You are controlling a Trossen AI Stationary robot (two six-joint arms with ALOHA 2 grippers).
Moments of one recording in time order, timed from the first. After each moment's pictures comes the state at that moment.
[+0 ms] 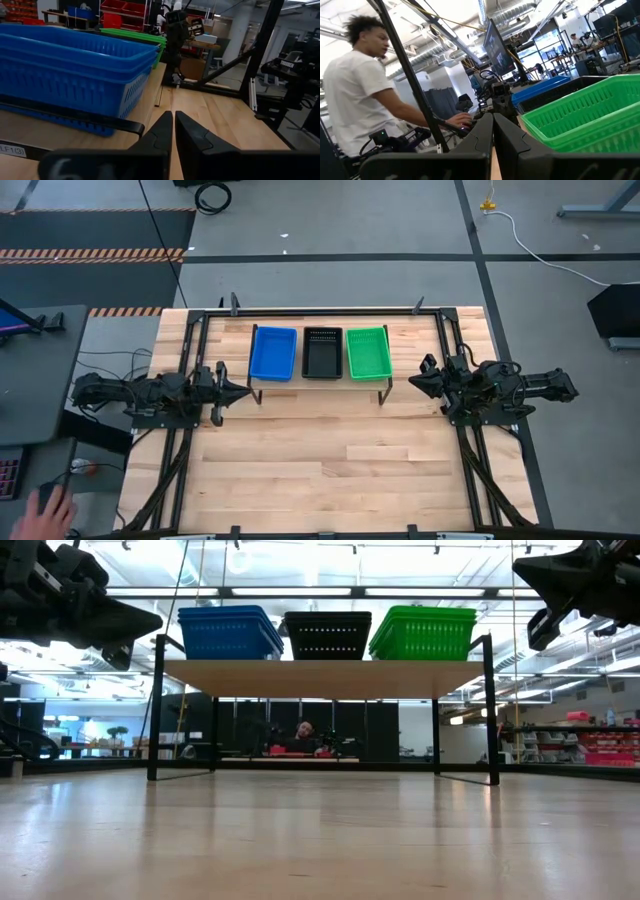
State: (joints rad) left arm -0.12 0.05 0.01 0.06 -0.22 -0.17; right arm 0.06 0.01 0.01 0.32 0.06 0.40
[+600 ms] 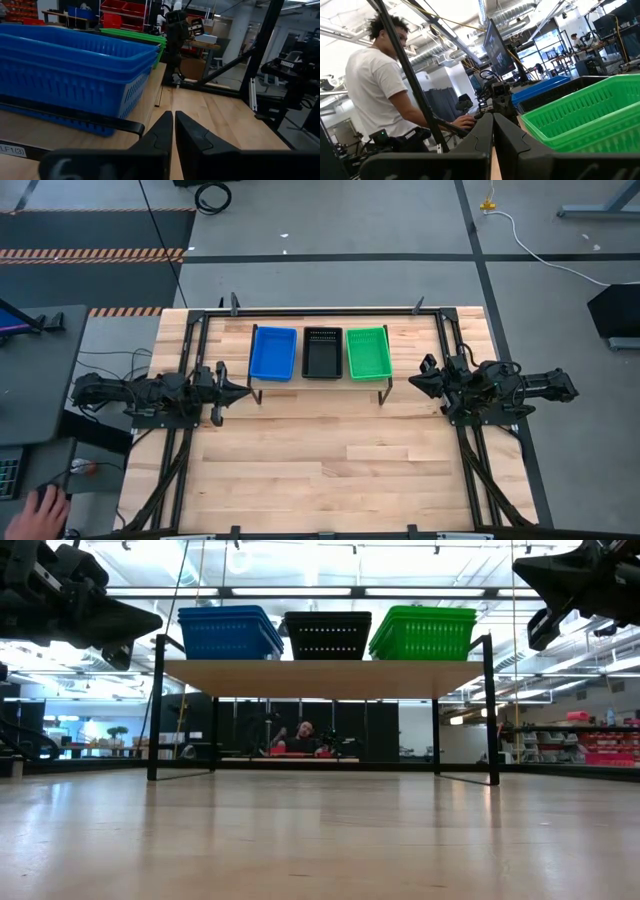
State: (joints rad) left arm -0.12 0.05 0.01 0.06 -0.22 -0.17; right arm 0.06 0.01 0.01 0.32 0.06 0.40
